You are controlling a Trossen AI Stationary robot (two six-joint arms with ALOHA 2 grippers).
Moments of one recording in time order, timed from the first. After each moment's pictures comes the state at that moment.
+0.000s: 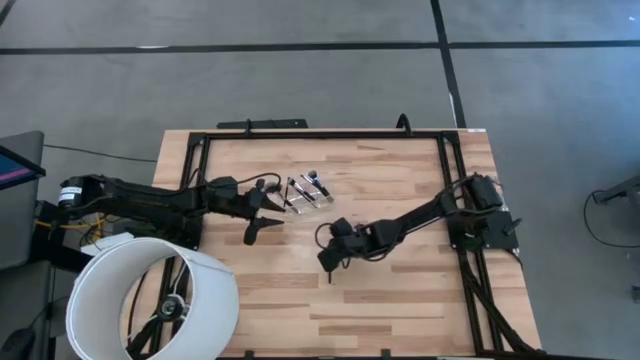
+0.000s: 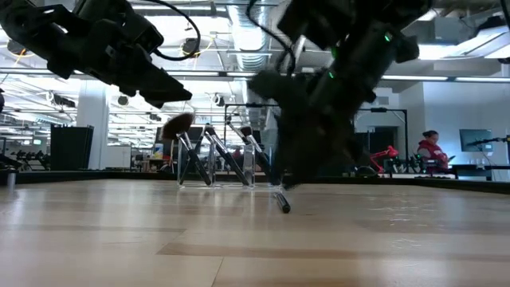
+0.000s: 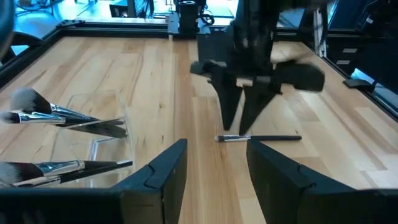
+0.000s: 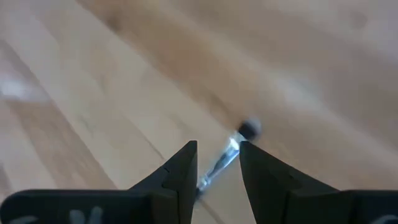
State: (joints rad) left arm 0.11 1.05 0.30 0.42 0.22 0.07; right arm 0.25 1.92 1.08 -0.17 0.27 1.05
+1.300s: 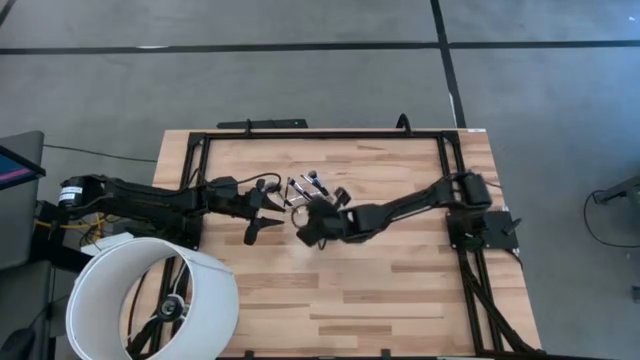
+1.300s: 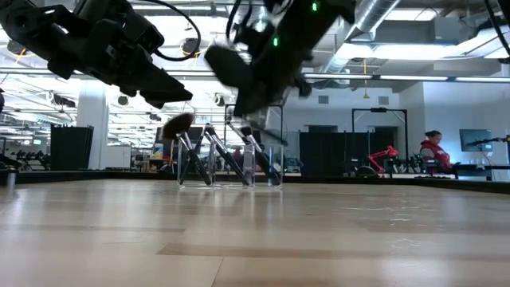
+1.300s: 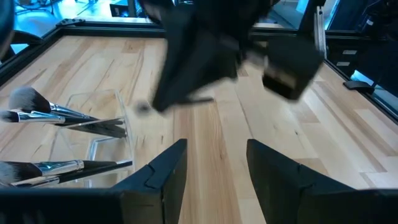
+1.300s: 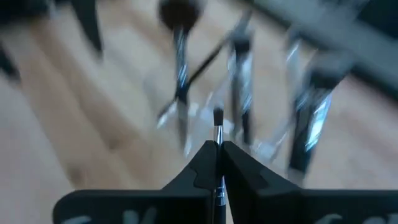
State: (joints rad) left arm 0.11 1.05 0.30 0.43 0.22 0.06; right arm 0.16 1.99 1.41 -0.33 0.69 0.54
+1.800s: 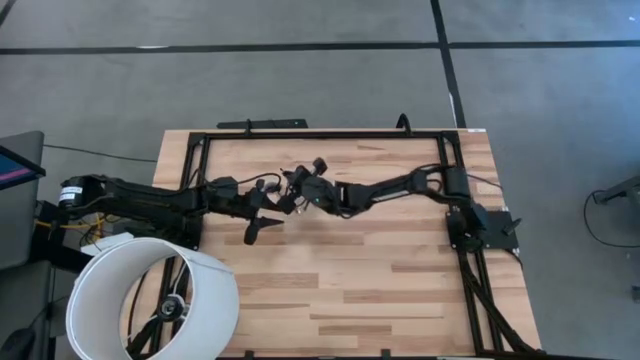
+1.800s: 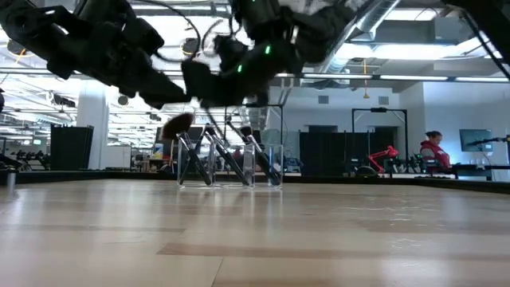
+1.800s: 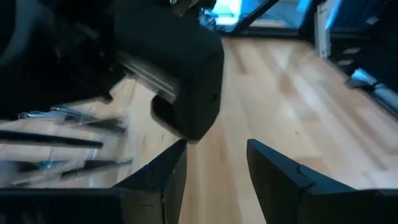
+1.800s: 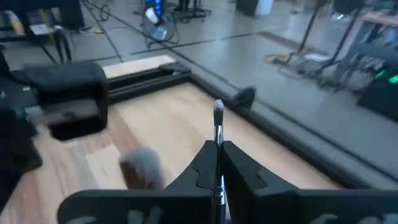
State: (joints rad) left arm 0.11 1.05 0.30 0.43 0.22 0.06; right arm -0.02 2.10 1.41 0.35 0.62 0.08
